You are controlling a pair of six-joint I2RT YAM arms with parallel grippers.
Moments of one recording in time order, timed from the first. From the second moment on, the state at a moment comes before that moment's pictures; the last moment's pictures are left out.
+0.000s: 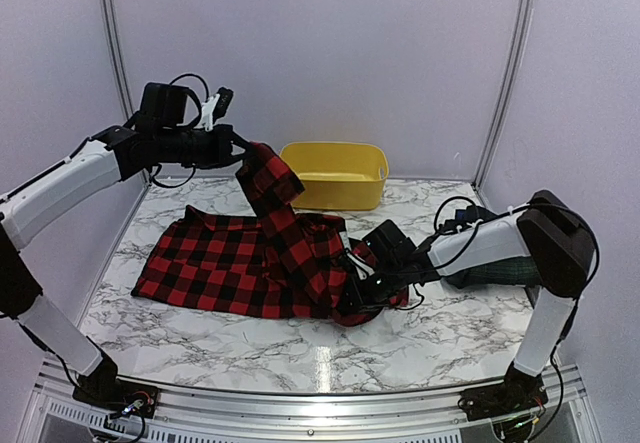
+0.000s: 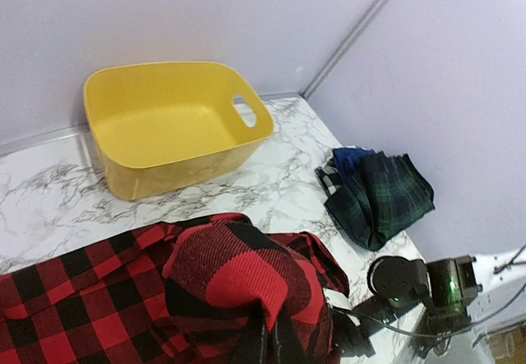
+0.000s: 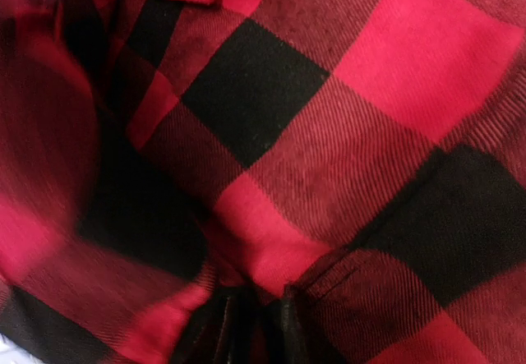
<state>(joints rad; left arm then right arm) -0.52 1.52 1.49 -0.39 0.39 -0.35 0.77 1.82 0.95 -0.15 -0.47 0.47</state>
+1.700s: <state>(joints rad) -0.38 1.74 1.47 -0.37 0.41 -0.61 1.03 1.60 0.98 -0.45 0.02 0.21</state>
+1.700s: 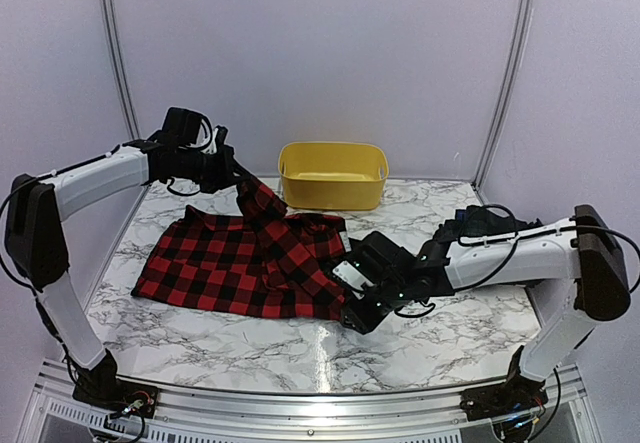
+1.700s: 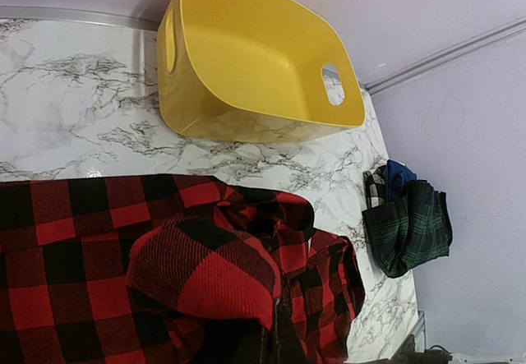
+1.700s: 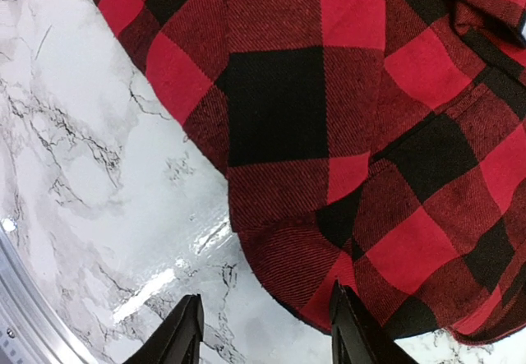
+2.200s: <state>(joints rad) -0.35 1.79 1.49 -0.37 0.44 -0.61 1.04 1.76 1.12 -0.53 0.13 0.13</state>
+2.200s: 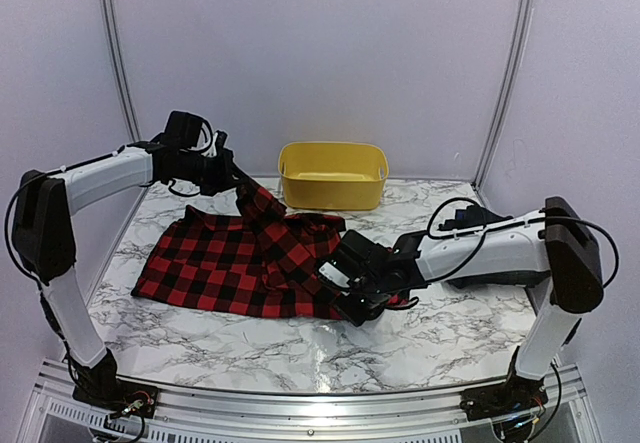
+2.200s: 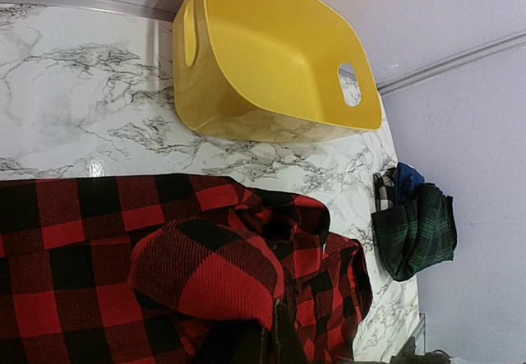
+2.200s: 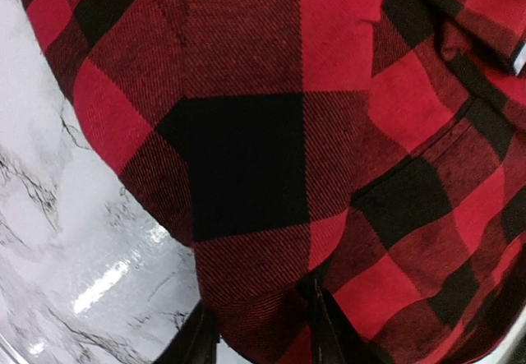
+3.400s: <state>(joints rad) -0.09 1.43 1.17 -0.59 0.11 -0.57 0.71 1.61 0.74 -0.23 -0.49 0.41</state>
